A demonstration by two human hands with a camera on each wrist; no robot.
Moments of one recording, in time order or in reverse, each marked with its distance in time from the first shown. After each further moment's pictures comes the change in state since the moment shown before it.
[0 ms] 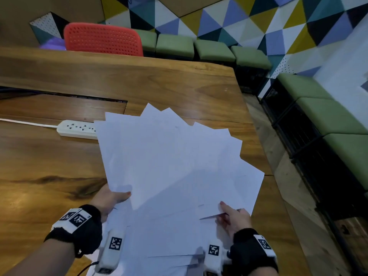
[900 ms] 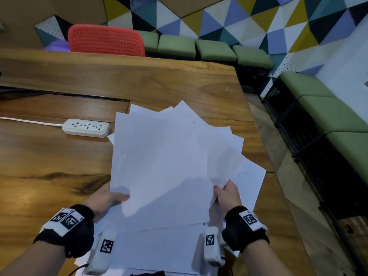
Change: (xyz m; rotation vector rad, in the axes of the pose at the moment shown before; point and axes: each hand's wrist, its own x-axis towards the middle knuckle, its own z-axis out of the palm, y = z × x) left_hand -0.025 0.008 -0.010 0.046 -0.112 0.018; right_hand -0.020 -0.033 0.034 -0.370 -0.135 -0.419
